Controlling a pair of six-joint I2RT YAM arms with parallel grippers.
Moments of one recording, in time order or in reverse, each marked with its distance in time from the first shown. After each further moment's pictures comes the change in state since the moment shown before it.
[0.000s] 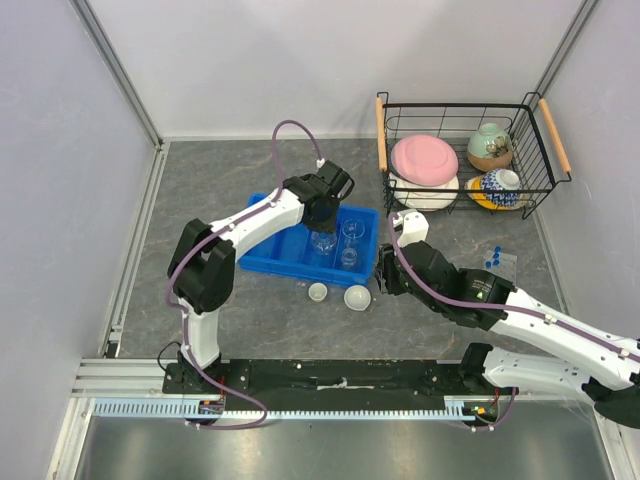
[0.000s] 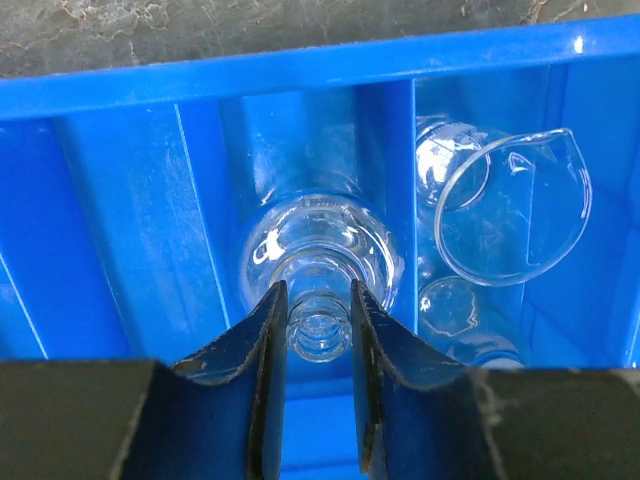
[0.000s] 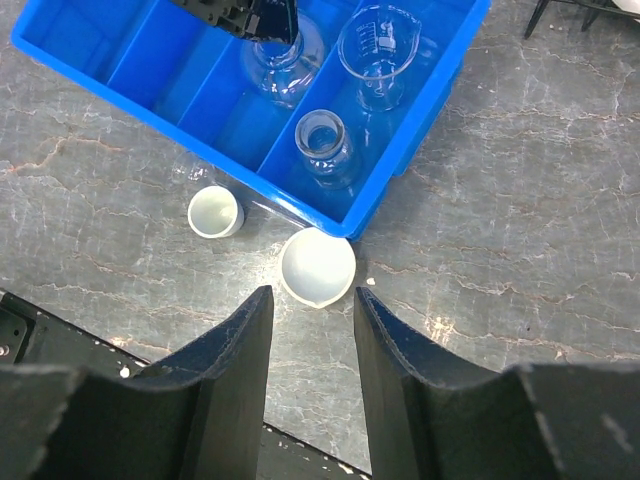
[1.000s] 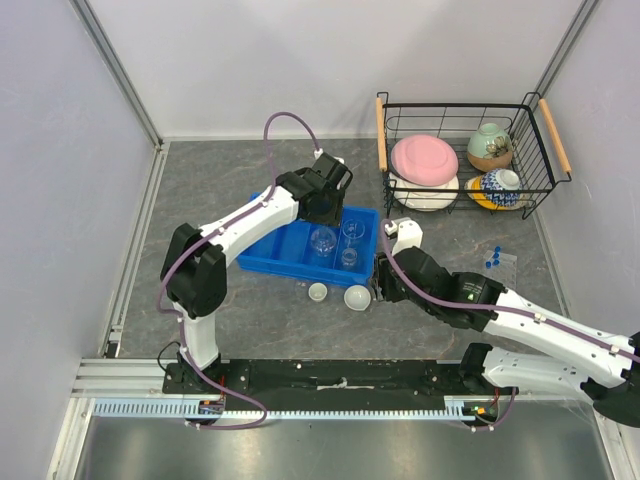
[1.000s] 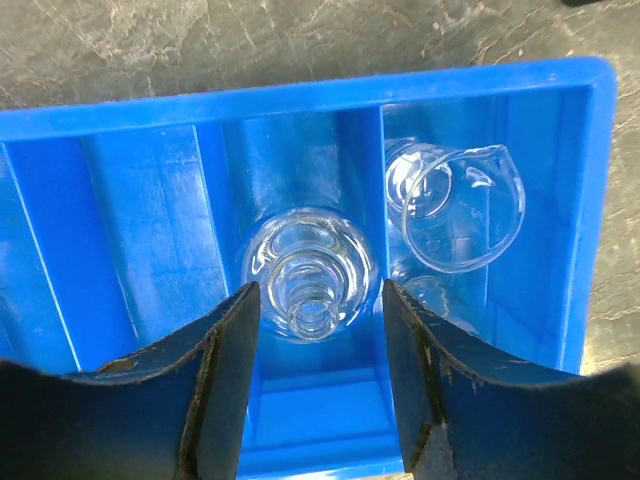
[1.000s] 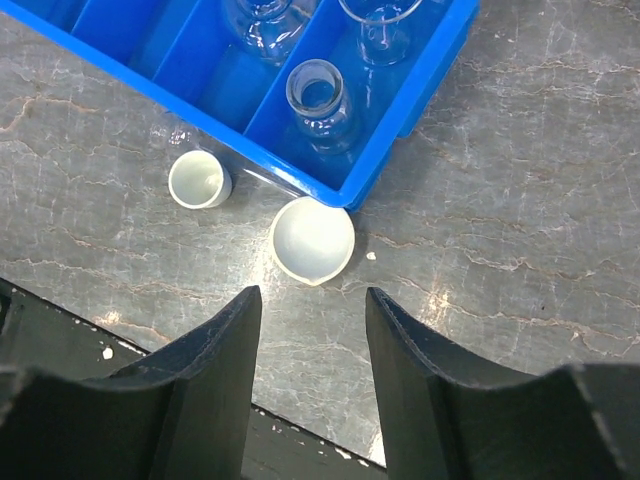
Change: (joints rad) left arm -0.007 -0.064 -0.002 0.021 -0.008 -0.002; right arm 0.000 0.013 -0.064 0.011 -0.034 0.026
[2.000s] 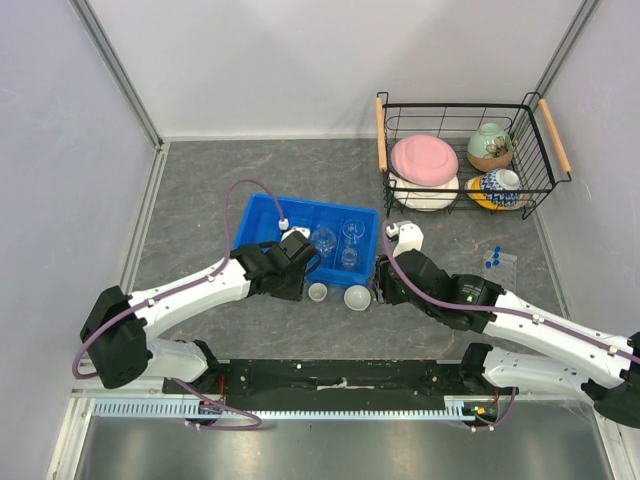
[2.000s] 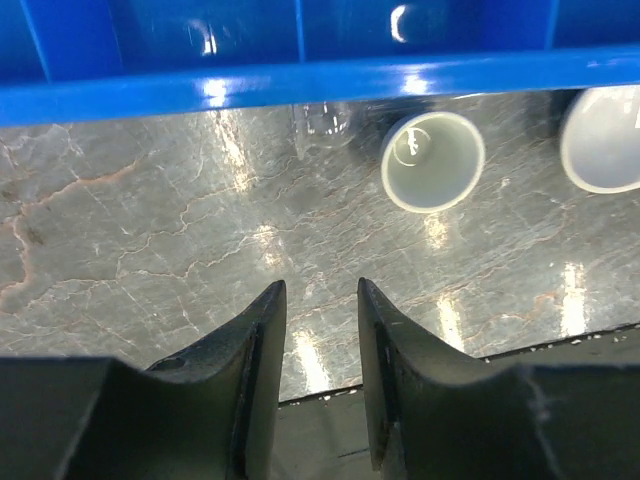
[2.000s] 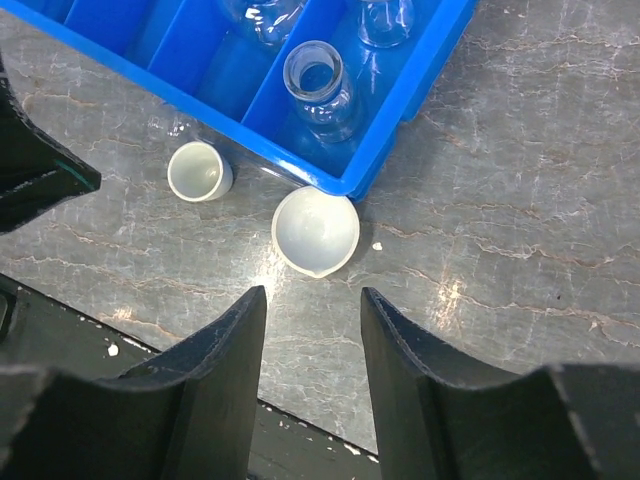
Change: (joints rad) left arm -0.191 -0.570 -0.642 -0.067 -0.050 -0.217; right arm 0.000 -0.008 -0.033 0.010 -0.014 0.039
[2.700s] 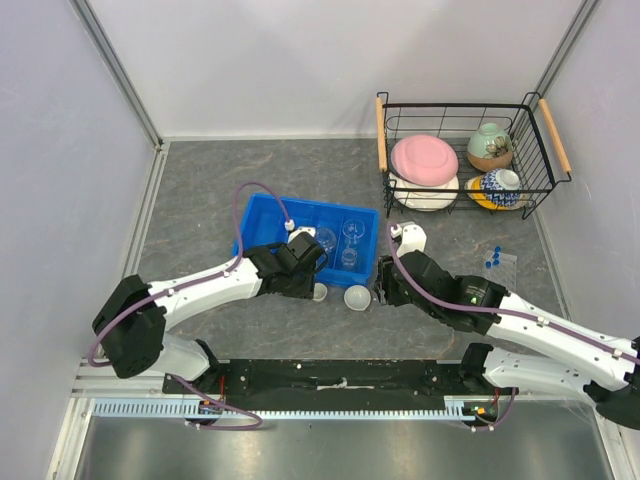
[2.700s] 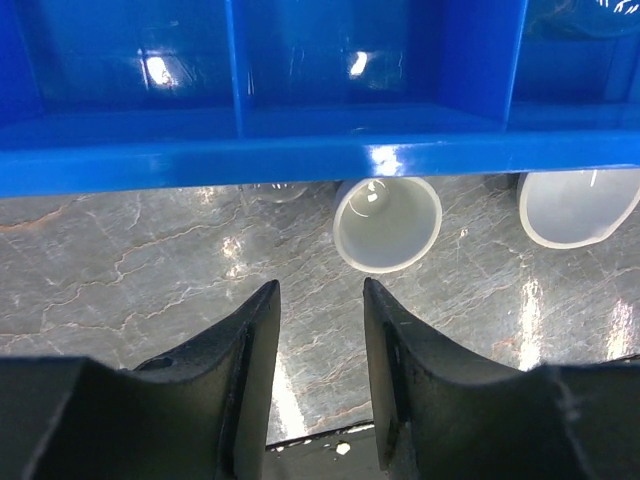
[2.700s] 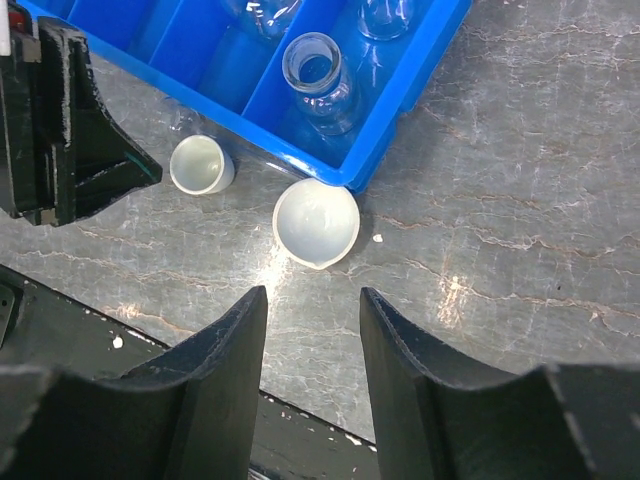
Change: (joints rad) left arm -0.002 0.077 -0.056 0.164 0.026 -0.069; right arm 0.002 -0.020 0.000 -0.024 -0.009 0.018
